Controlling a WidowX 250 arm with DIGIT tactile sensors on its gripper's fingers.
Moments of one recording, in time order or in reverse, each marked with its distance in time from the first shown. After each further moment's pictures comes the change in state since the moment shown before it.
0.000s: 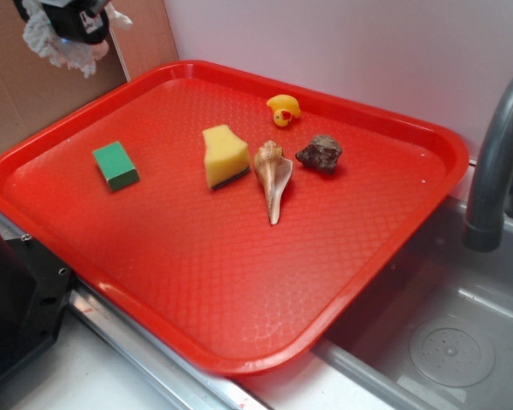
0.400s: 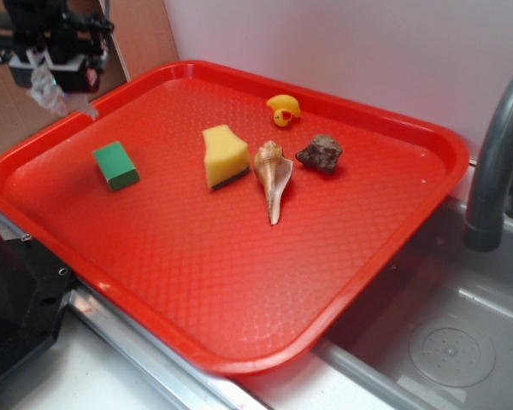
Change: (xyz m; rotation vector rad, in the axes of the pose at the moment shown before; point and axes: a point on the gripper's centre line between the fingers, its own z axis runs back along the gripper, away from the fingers) arm 0.014 0.061 -0.049 0.122 -0.050 0.408
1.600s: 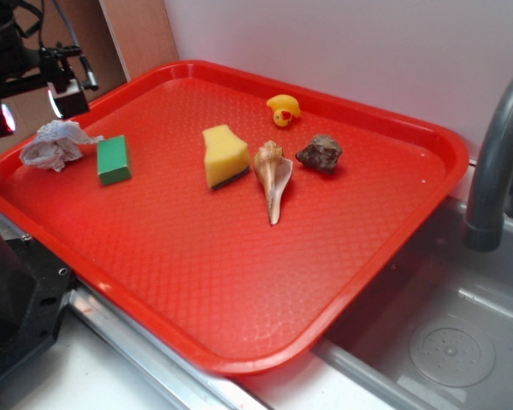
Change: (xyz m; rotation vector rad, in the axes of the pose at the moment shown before) arm 0.010 0.079 -0.097 0.065 0.055 0.654
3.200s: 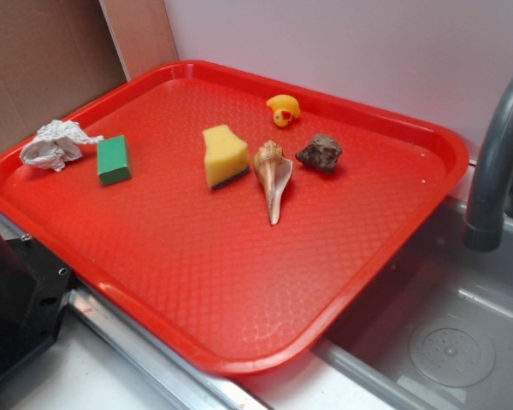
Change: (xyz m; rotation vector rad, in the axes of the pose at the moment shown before) arm -0.128 -0.019 0.210 -0.231 0.106 -1.143
